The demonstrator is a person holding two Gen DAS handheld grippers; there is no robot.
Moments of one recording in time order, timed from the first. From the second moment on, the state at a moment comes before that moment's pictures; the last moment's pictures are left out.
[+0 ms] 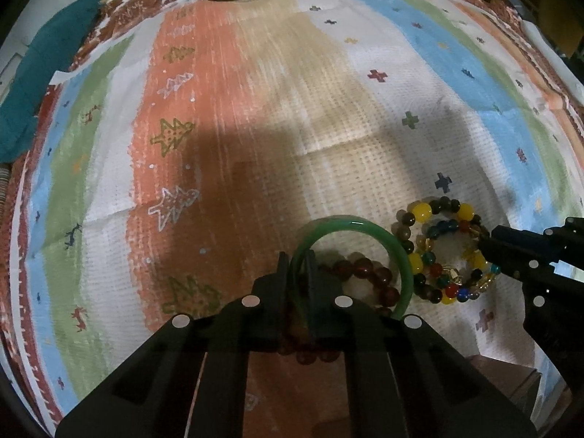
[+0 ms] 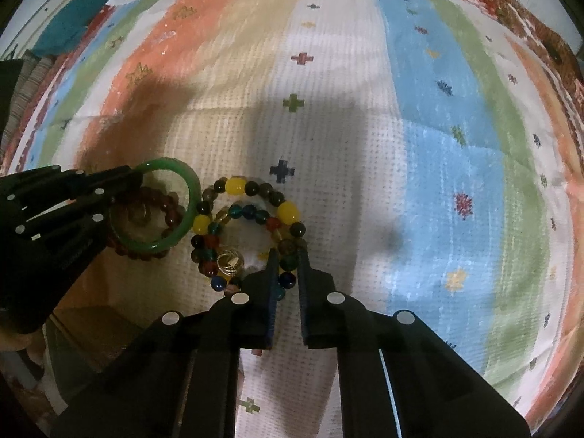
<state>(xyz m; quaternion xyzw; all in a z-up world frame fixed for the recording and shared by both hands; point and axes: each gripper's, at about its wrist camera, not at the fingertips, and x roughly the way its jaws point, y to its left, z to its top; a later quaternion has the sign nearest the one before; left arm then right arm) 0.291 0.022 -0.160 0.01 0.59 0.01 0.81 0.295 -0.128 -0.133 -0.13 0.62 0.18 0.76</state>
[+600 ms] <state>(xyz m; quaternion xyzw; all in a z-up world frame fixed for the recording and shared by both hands) 0.265 0.019 -0.104 0.00 0.54 0.02 0.84 0.285 -0.129 -0.083 -0.12 0.56 0.19 0.79</state>
